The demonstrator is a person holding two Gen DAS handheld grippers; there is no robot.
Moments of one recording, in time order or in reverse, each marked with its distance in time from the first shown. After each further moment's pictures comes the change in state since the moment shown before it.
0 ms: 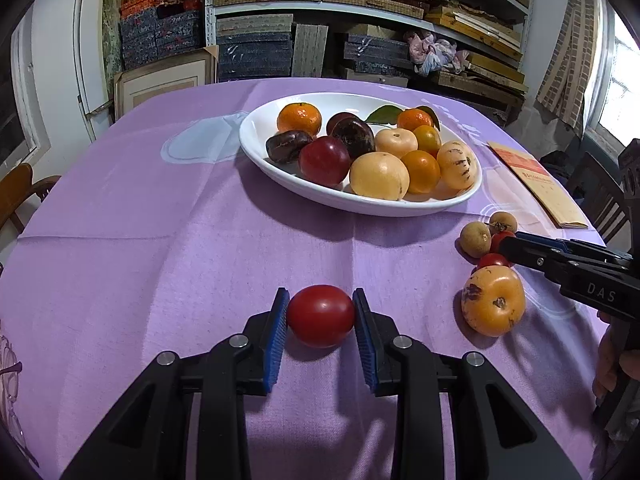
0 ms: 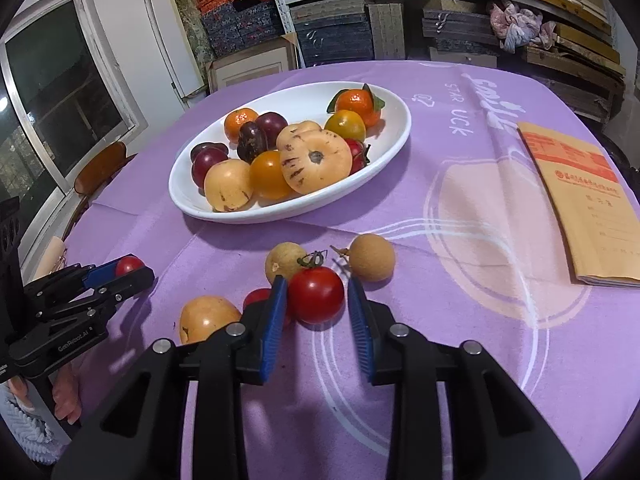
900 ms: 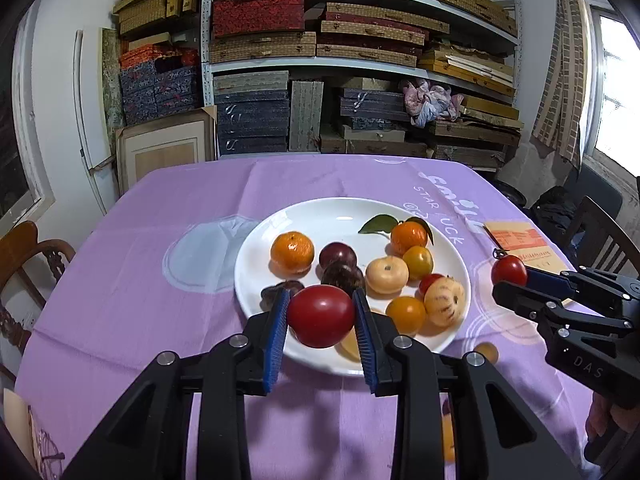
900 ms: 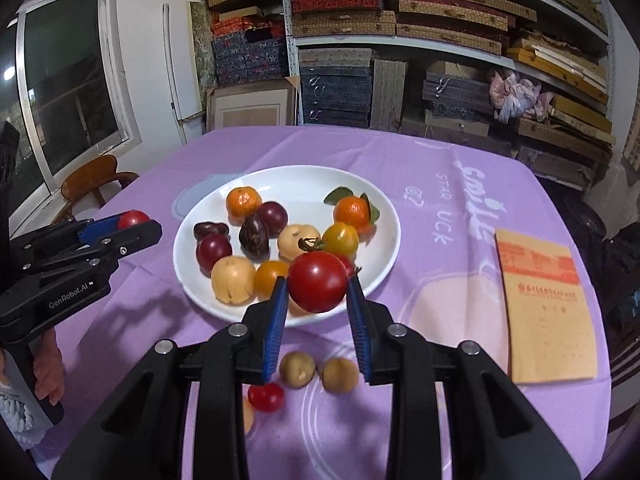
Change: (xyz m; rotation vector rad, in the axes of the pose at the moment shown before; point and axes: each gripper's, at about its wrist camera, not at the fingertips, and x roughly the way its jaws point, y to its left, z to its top) left arm -0.017 -0.017 0.099 0.038 -0.180 0.026; right arm -0.033 0.035 0.074 -0.148 -0.145 -0.114
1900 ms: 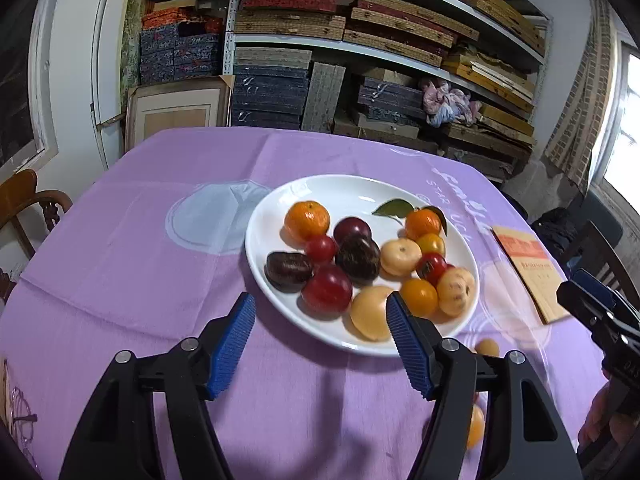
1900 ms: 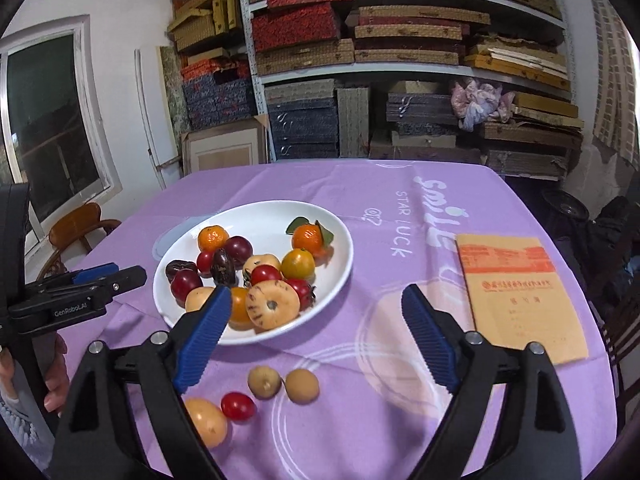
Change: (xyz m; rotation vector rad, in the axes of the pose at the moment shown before) left arm -0.006 0.021 -0.028 -0.119 0.056 -0.026; right arm -0.045 -0.045 -0.046 0.170 -0.167 -0.056
